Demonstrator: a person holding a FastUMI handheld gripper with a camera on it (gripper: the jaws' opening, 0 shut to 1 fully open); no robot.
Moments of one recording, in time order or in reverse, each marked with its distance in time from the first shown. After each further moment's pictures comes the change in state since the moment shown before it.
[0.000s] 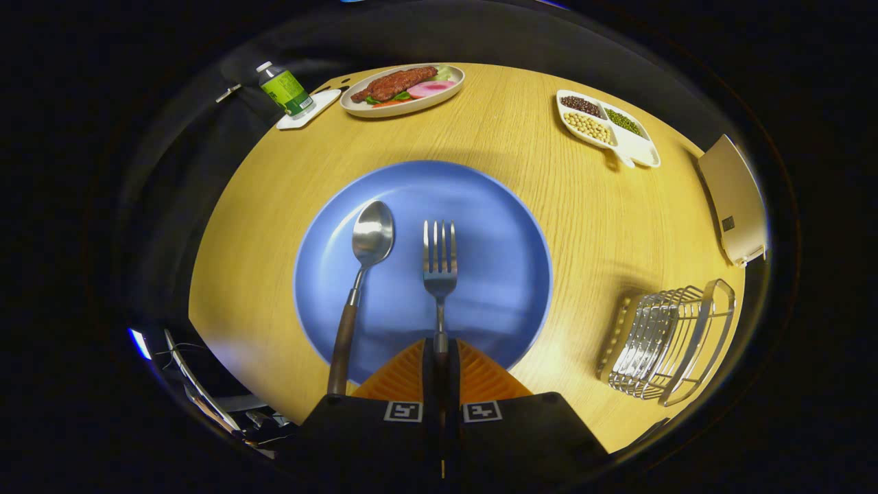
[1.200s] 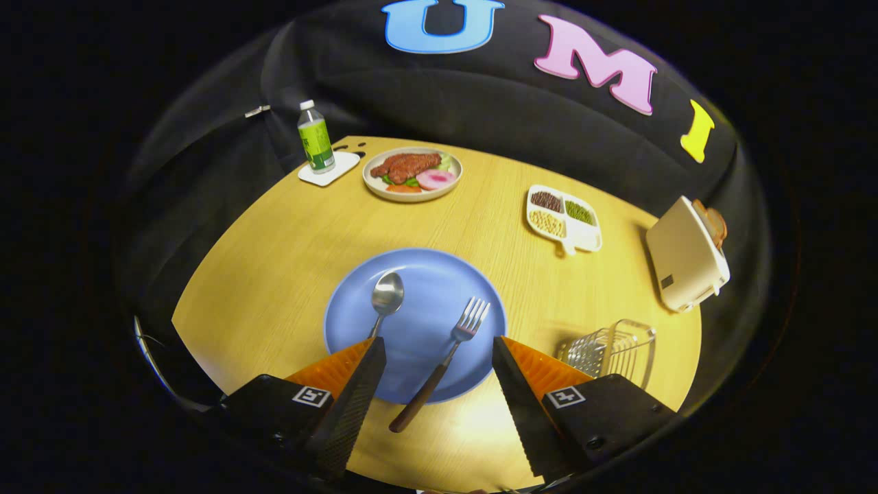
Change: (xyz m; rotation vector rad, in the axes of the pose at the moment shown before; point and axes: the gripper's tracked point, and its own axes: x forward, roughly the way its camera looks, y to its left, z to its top) arm -0.032 0.008 0.025 -0.046 -0.300 -0.155
